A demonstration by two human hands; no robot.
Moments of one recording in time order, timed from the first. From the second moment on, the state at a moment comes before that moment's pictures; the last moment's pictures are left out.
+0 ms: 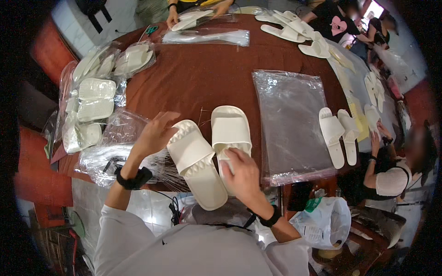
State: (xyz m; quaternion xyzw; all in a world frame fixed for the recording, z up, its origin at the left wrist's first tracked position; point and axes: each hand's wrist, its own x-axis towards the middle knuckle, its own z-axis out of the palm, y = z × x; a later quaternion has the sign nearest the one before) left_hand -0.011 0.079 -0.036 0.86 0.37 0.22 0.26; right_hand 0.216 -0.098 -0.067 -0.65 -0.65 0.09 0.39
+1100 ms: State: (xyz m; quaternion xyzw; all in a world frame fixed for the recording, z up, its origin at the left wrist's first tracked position) left_hand 0.102 -0.090 -0.065 0.82 0.24 0.36 0.37; right_hand 0.324 -0.163 0.032 -0.69 -0.39 0.20 0.58
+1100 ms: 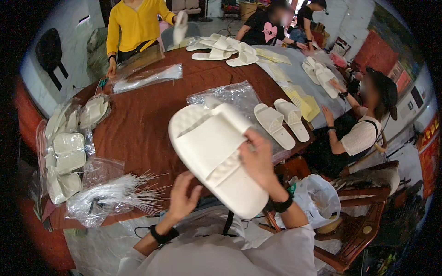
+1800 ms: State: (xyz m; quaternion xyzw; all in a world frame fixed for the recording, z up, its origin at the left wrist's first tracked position) left_hand 0.158 -0.100 -0.140 0.94 0.18 0.24 0.19; right_hand 0.748 -0.042 -0.063 -0.86 -0.46 -0.04 0.21
